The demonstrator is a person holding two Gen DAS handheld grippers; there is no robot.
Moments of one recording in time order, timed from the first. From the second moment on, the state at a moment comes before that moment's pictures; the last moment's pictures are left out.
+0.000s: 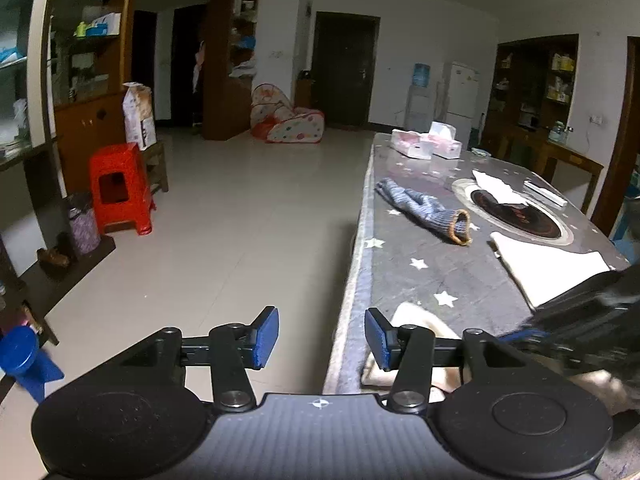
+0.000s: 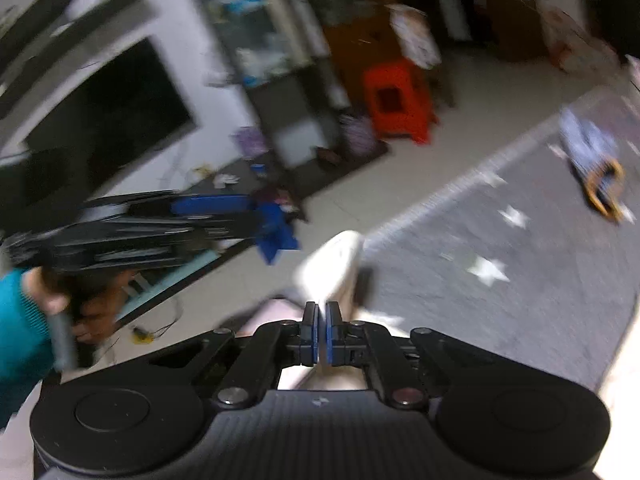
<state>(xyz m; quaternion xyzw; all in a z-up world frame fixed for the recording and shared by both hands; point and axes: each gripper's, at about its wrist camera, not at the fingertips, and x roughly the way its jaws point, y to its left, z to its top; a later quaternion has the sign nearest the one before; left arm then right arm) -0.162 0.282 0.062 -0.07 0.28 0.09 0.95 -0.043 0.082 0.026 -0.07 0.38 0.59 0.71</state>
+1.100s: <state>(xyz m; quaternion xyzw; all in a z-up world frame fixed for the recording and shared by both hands) -0.100 0.239 0.050 0.05 0.32 0.01 0.95 -0.050 -0.150 0.072 -0.10 0.35 0.40 0.84</state>
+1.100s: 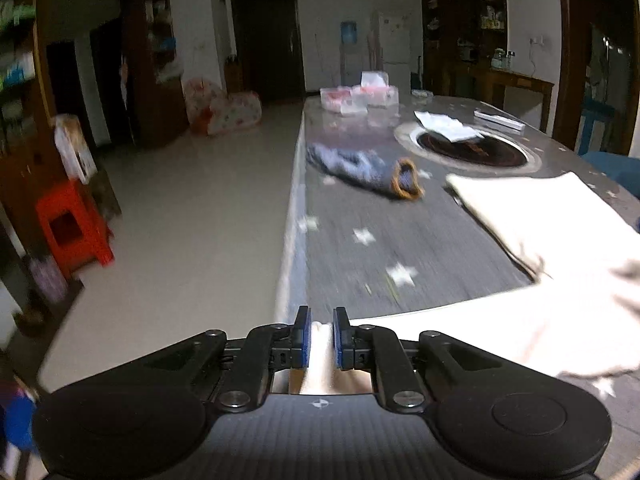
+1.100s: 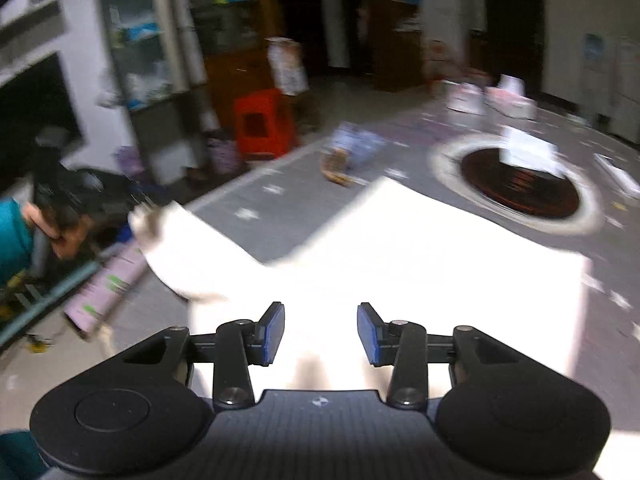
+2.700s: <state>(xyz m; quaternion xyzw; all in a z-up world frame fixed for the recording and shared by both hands) -0.118 -0.015 0.016 0.08 0.32 -0.27 0.90 -0.106 -0.263 0.035 -0.03 0.37 0.30 0.88</state>
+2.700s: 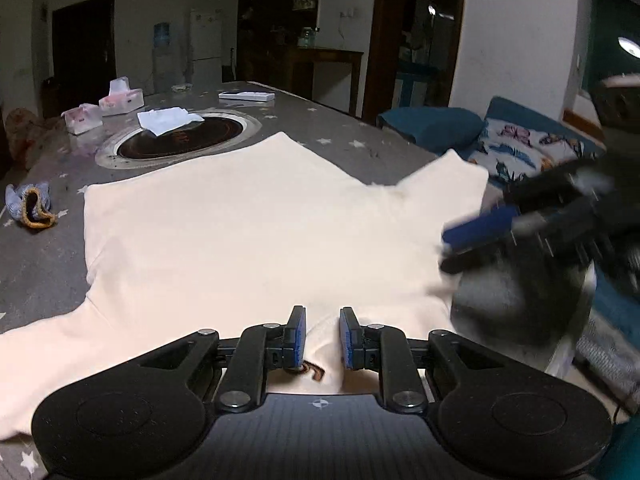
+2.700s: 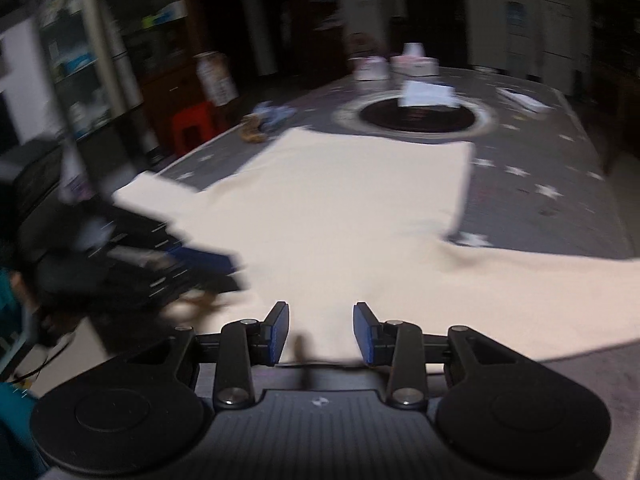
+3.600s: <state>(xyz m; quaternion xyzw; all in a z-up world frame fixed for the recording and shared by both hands) -0.101 -0.061 0.037 0.07 0.32 -0.30 0.90 -0.037 -0.444 -0.006 0.14 0.37 0.00 0.92</state>
